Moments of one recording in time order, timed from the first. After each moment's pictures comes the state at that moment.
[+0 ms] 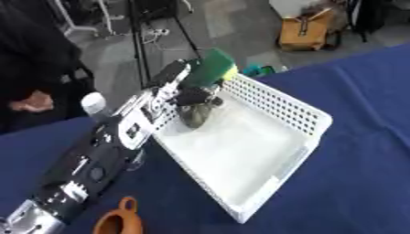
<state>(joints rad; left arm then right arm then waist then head) -1.26 0.27 -0.21 -0.85 -0.68 0.15 -0.04 -0.44 -0.27 -0.18 -1.99 0.70 -0.09 -0.52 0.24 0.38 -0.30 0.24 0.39</state>
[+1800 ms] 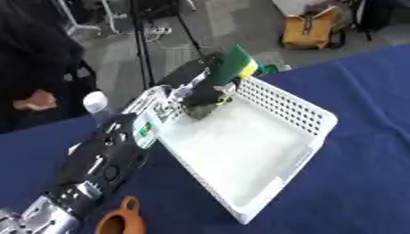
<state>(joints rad) -1.30 0.25 -0.19 -0.87 -0.84 -0.02 -0.13 -0.43 -0.27 -0.17 -1.99 0.69 -0.10 -0.51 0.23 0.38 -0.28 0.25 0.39</state>
